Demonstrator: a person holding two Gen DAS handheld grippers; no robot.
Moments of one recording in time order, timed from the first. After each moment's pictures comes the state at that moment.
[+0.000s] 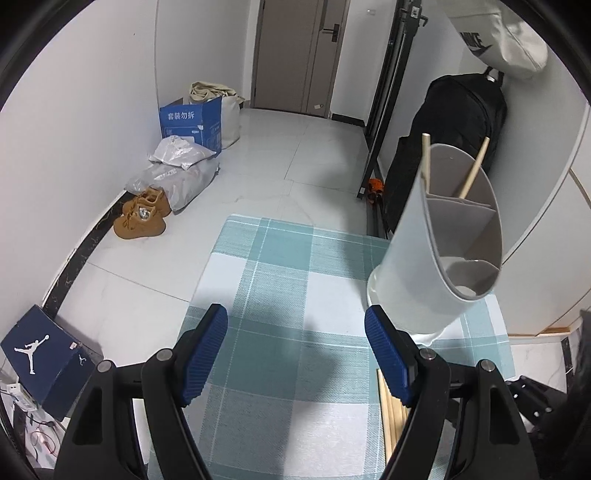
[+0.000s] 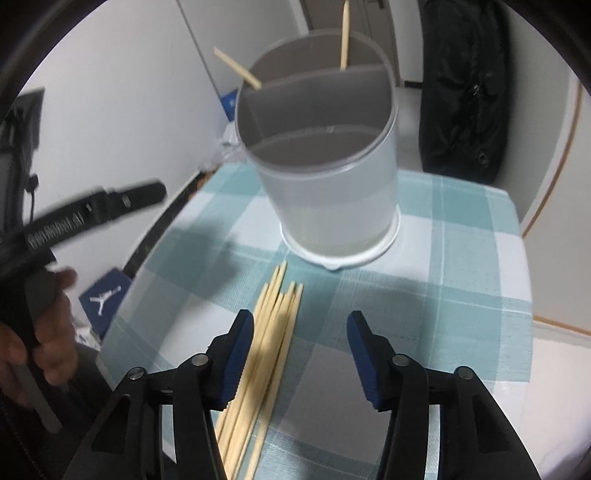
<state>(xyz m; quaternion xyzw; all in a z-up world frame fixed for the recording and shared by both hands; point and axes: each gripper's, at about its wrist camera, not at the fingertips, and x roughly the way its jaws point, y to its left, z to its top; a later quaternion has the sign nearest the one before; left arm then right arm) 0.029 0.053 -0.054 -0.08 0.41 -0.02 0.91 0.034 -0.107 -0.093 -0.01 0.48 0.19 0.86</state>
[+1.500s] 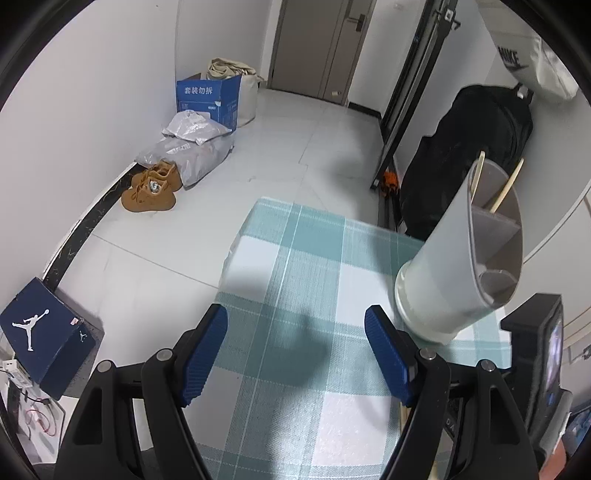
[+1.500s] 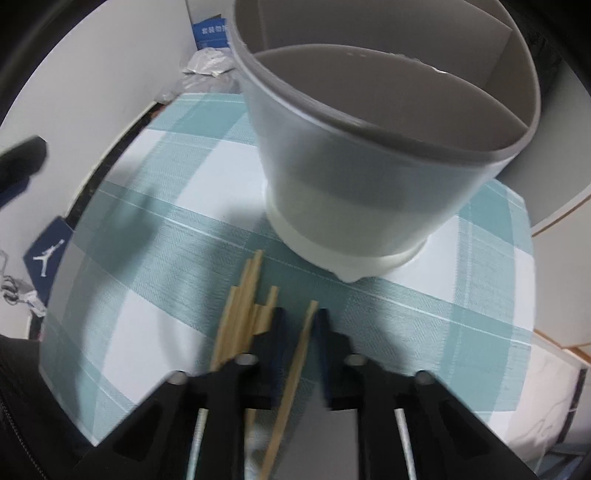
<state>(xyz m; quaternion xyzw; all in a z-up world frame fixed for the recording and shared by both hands) 0.035 0.086 -0.059 -0.12 0.45 0.00 0.88 0.085 -0.045 -0.130 -0.11 0.57 0.12 0.80</state>
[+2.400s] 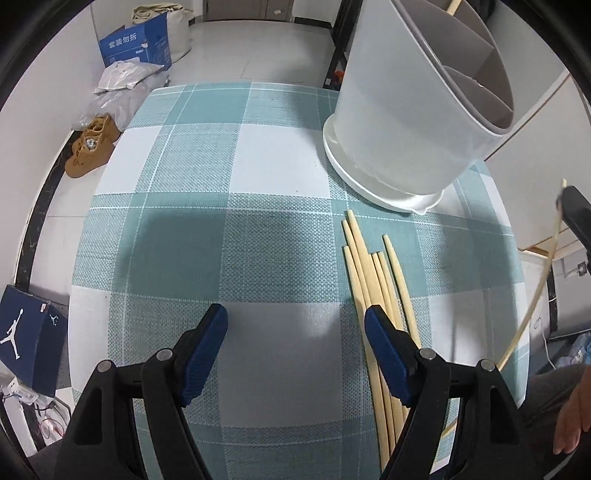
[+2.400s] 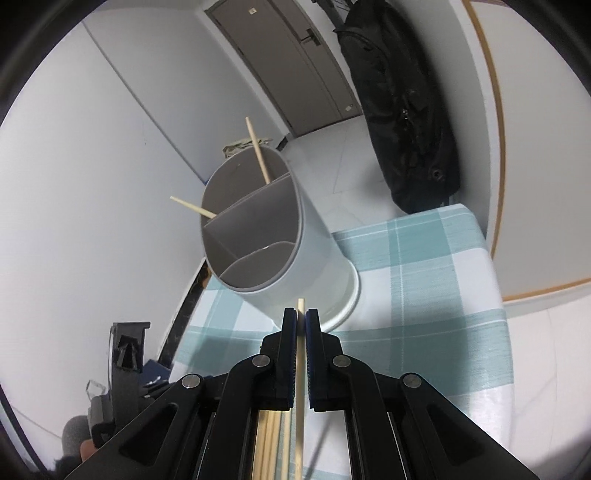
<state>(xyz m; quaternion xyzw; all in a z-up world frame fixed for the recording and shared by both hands) 0.030 0.015 -0.118 -0.05 0.58 -0.09 0.80 0.037 -0.171 -0.040 0.17 0.39 0.16 0.89</state>
